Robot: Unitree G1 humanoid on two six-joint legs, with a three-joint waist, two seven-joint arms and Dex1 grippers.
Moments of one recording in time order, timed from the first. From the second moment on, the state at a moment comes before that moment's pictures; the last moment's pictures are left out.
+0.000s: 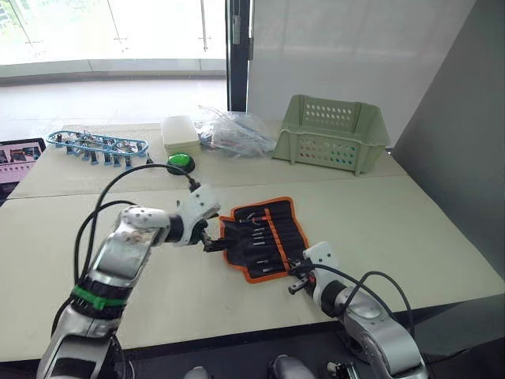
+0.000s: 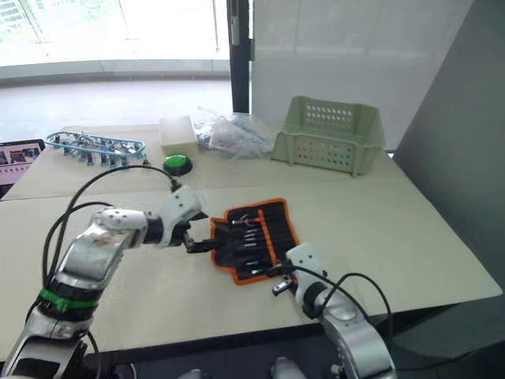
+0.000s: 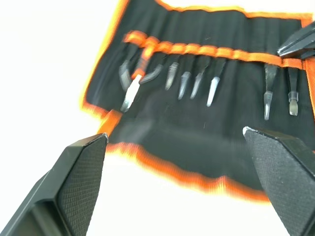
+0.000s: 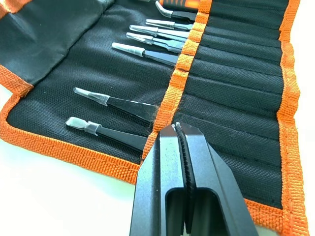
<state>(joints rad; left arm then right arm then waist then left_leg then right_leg) -0.48 0.60 -0.04 -0.25 -0.08 0.85 -0.96 0.00 -0.29 0.19 -0.42 0.15 0.65 0.33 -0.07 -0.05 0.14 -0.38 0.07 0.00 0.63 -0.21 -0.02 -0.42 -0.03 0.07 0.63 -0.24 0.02</state>
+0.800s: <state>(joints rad) 0.41 0.14 0.40 -0.69 -0.16 0.62 -0.37 -0.07 -0.35 0.17 -0.34 0.16 0.65 0.45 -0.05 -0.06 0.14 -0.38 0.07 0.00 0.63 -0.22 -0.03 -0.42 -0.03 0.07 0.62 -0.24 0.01</state>
